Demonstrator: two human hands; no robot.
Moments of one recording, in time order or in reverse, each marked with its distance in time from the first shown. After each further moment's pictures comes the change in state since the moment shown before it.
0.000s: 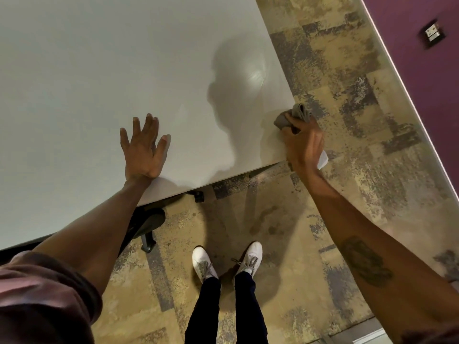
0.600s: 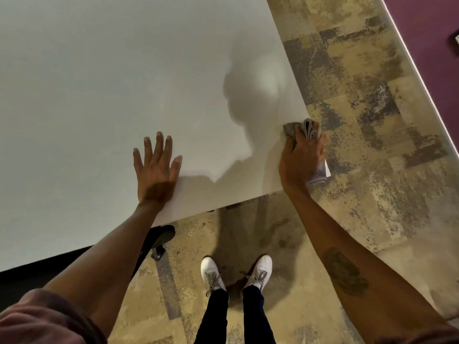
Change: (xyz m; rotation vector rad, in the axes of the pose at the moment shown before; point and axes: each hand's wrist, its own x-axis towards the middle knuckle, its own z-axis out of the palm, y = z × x) left_hand 0.006 -0.001 0.010 0.107 -0.008 -0.017; right_hand 0.024 -0.006 0.073 -0.332 0.153 0.027
